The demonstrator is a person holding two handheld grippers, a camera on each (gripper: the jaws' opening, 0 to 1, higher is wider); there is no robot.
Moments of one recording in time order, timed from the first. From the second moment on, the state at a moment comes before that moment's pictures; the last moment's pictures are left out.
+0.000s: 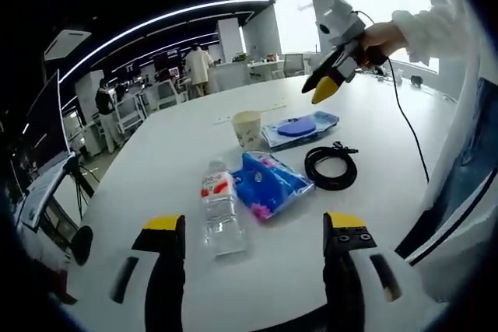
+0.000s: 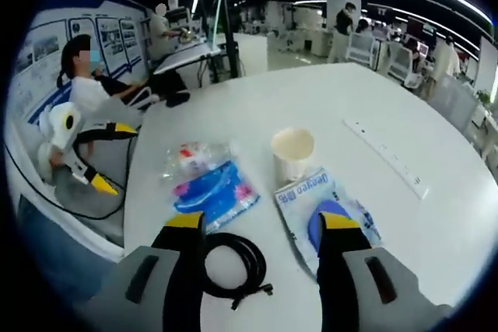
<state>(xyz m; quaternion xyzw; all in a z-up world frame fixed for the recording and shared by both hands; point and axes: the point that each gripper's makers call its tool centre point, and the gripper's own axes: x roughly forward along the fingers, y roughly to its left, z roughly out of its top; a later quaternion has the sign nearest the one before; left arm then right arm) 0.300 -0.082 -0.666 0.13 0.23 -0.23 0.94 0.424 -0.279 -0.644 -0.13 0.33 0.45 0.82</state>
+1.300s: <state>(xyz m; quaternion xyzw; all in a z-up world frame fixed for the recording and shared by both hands) 0.294 -0.084 -0.683 0.14 0.28 -0.23 0.92 0.339 -0.378 -0.664 0.06 0.34 0.30 0.89</state>
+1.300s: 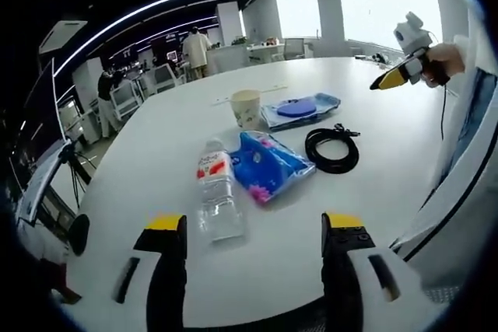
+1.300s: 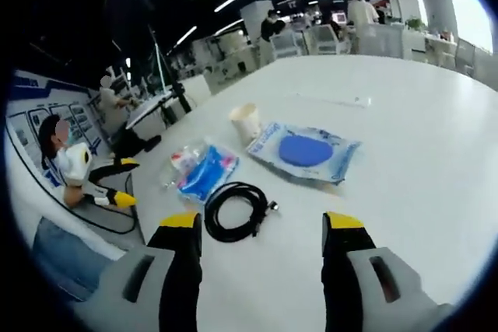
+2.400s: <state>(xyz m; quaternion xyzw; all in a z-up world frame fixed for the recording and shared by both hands) 0.343 -0.076 -0.671 0.07 0.31 -0.18 0.93 0.336 -0.402 -0.696 0.09 0.38 0.28 0.88</state>
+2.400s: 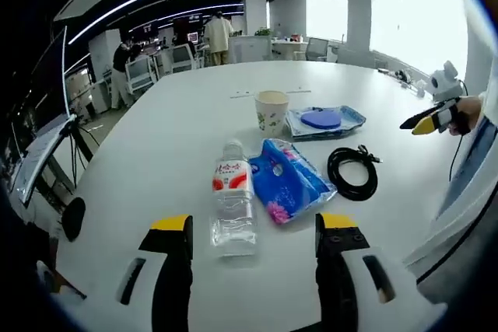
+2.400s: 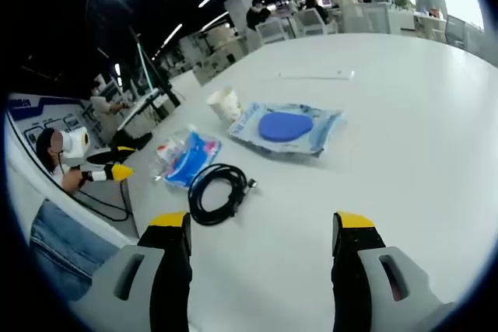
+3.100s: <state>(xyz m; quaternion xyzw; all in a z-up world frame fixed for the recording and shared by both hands) 0.427 -0.098 -0.692 0.04 0.42 -0.21 0.88 0.333 -0.419 -0.704 0.11 0.38 0.26 0.88</state>
